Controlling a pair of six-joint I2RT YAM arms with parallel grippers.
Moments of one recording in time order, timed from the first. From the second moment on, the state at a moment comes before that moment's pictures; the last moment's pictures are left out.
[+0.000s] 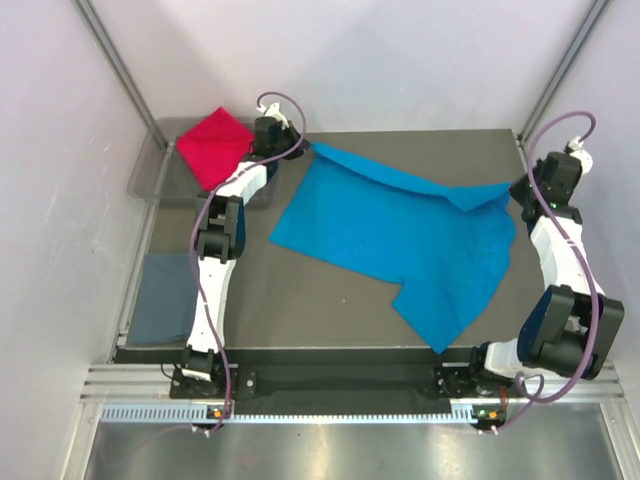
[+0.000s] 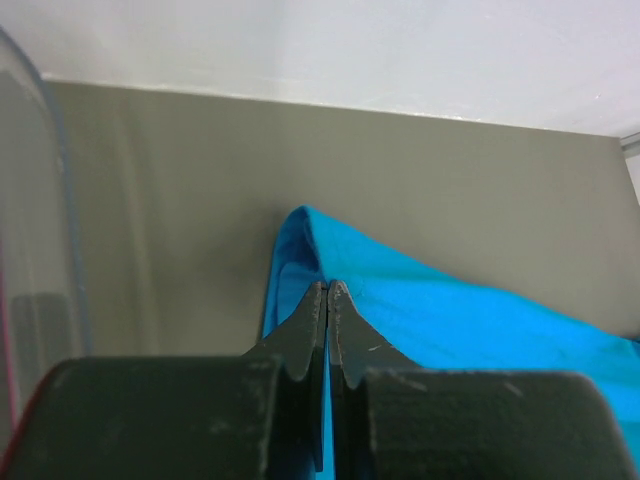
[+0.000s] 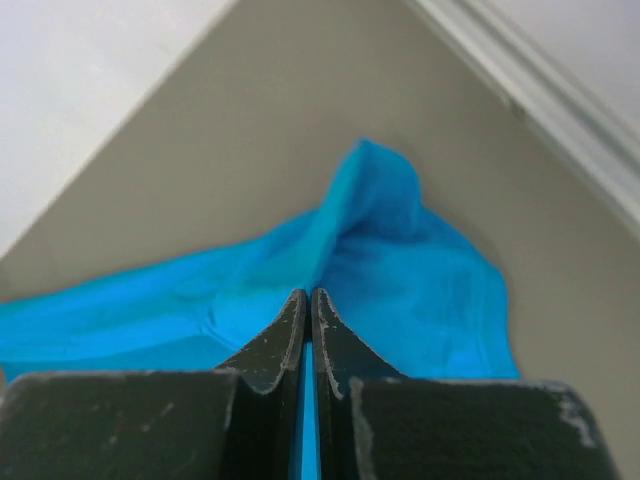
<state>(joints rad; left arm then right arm) -0.20 2.58 2.16 0.12 0.32 -0.56 -0.28 1.39 1.09 -0.13 0.03 0.51</state>
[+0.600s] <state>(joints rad) -0.18 2.48 2.11 0.02 0.43 -0.62 -0.29 1.34 1.25 -0.33 0.04 0.54</state>
